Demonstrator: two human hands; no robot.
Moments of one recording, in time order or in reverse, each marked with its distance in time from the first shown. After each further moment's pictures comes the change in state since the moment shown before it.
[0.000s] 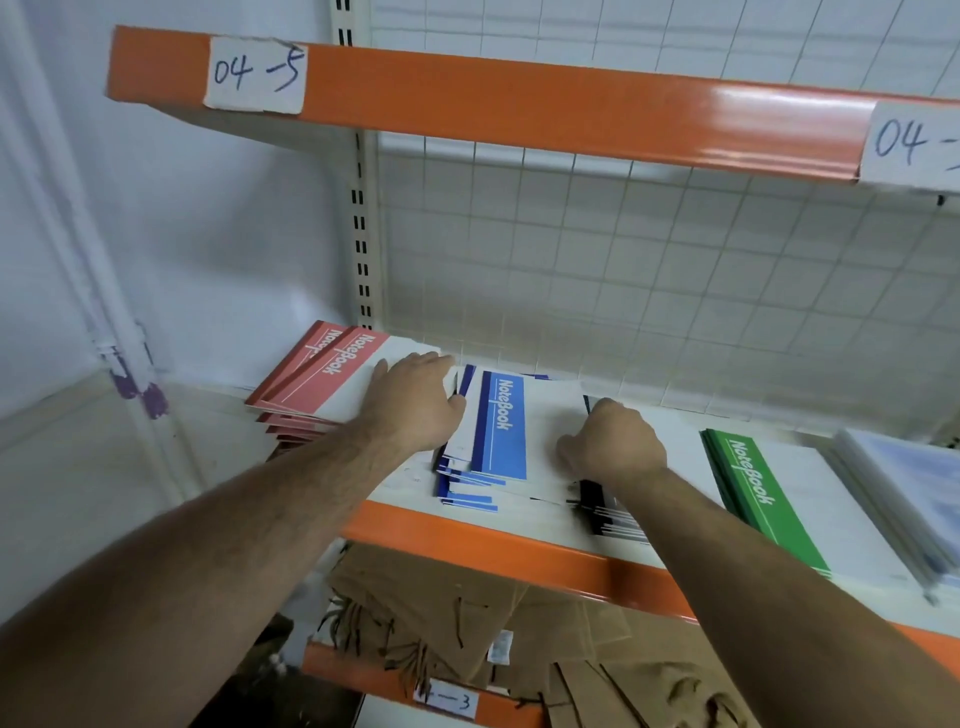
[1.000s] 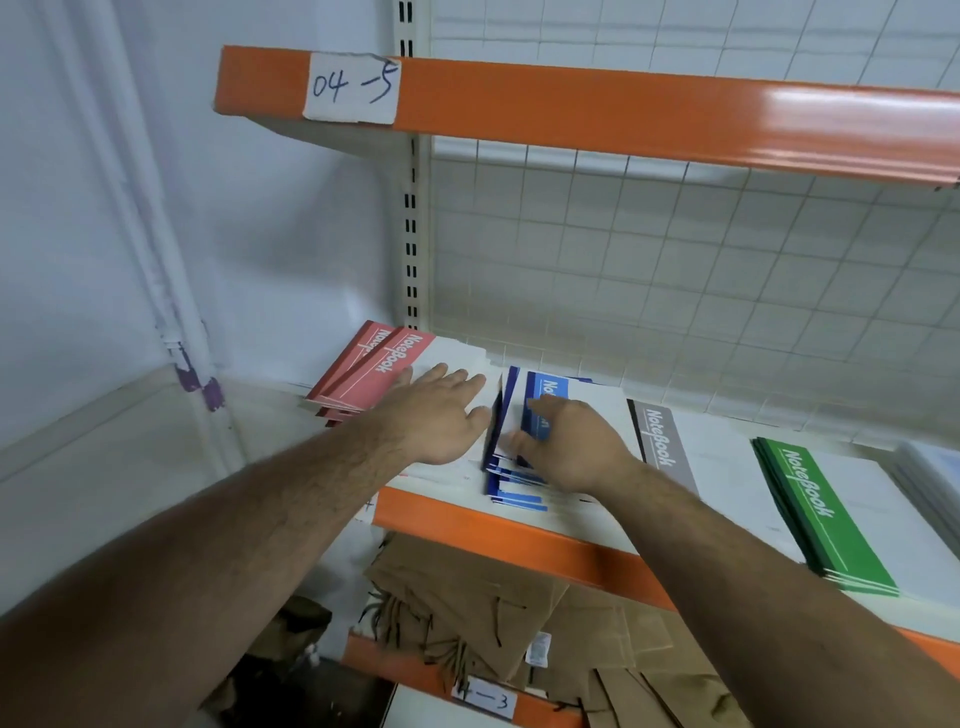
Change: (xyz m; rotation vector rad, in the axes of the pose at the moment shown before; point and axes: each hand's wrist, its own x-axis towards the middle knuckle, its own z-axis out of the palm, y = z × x) left_hand -0.022 -0.032 -0.023 0.199 -0.271 0.106; right_hand -0.040 -0.063 0.017 0.003 -0.104 -0.500
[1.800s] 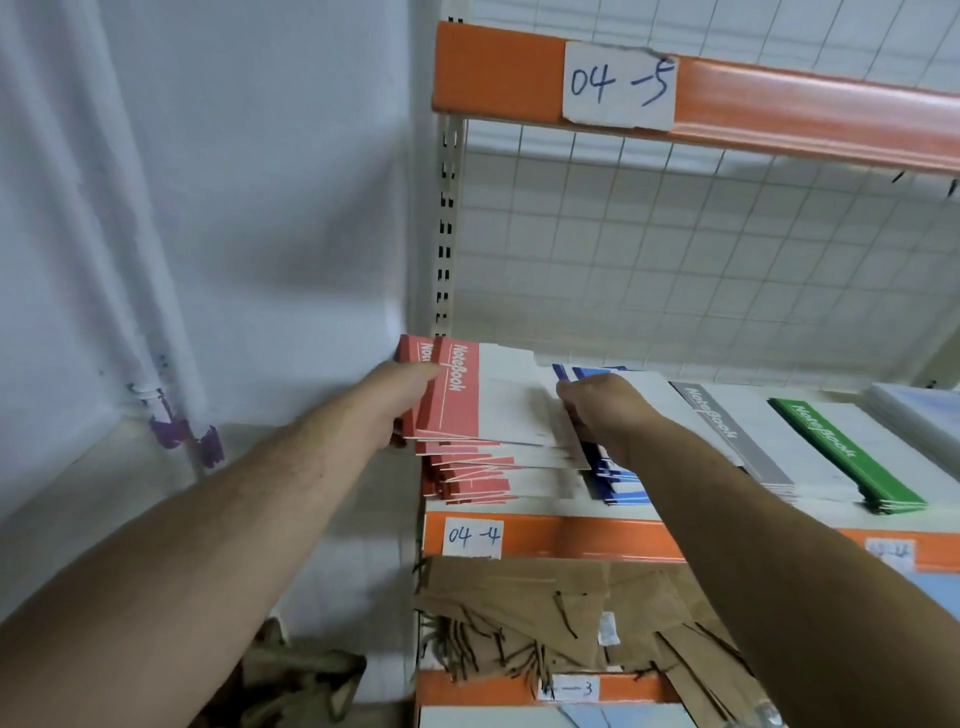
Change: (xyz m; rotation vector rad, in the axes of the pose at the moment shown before) left_hand 0.034 -0.163 -0.009 -1.288 -0.150 -0.286; right_hand 0.068 -0.086 0.044 0.725 0.230 0.622
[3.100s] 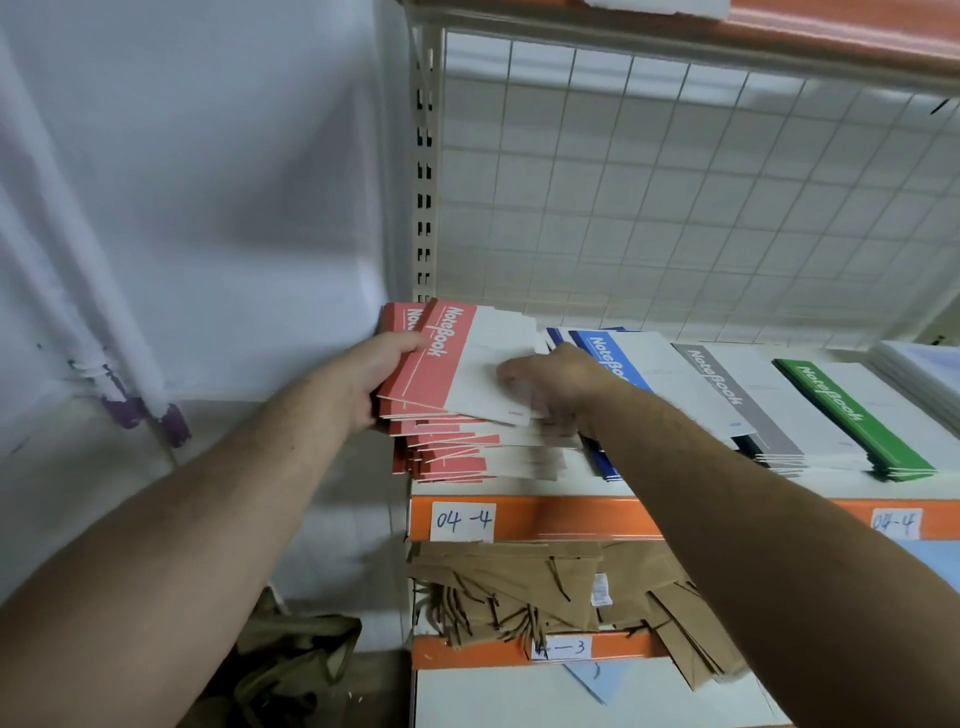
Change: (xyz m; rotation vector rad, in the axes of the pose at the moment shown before) left_hand 0.029 -0.009 -0.002 -0.169 -0.124 -0.135; right_hand -0.003 -0.019 0.024 -0.077 -0.166 0.082
